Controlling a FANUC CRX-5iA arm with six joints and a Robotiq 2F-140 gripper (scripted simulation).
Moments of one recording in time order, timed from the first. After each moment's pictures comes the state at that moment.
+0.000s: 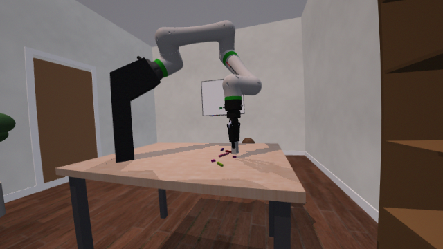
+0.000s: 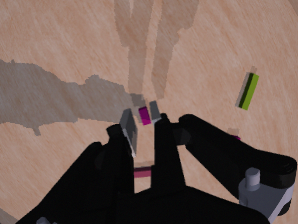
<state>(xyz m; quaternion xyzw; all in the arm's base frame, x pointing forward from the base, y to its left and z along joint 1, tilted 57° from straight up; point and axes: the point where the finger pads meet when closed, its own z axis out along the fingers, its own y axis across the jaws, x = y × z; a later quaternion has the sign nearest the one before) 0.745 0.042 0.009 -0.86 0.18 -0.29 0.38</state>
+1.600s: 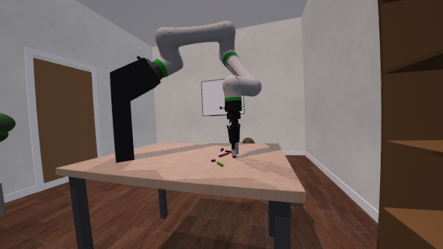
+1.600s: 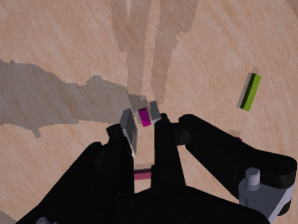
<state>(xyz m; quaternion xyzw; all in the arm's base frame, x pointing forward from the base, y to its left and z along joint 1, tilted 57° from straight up) 0.748 0.045 0.006 -0.86 0.18 -0.29 0.38</state>
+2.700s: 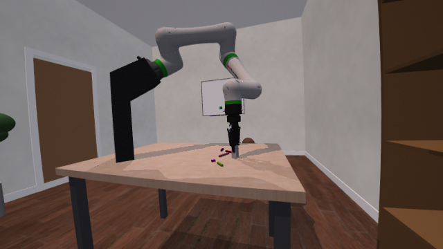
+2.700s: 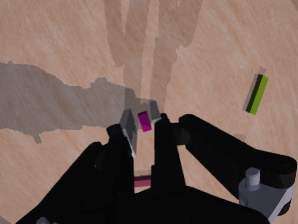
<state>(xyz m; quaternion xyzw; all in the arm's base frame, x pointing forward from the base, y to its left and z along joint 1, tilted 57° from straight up) 0.759 0.054 -0.003 -0.86 0.18 -0.29 0.38</state>
